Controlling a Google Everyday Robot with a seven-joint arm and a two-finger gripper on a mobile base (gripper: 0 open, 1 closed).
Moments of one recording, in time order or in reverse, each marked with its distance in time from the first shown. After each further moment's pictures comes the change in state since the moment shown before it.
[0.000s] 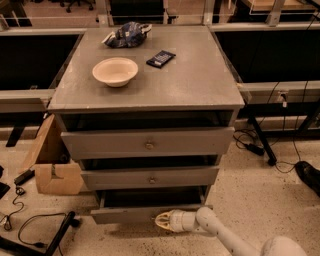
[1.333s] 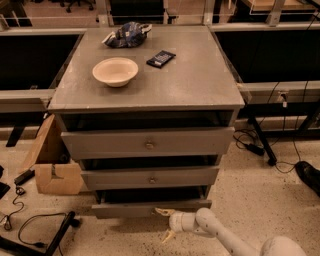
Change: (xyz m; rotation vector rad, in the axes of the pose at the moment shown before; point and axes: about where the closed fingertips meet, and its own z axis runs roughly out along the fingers) arm 0.000 0.000 0.000 0.000 0.000 0.000
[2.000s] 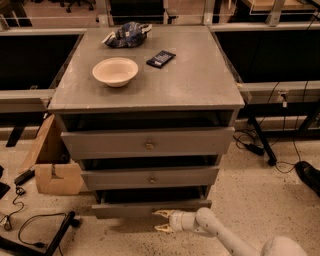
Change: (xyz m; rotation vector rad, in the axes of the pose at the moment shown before) arm -0.001 0.002 -0.001 0.000 0.000 0.000
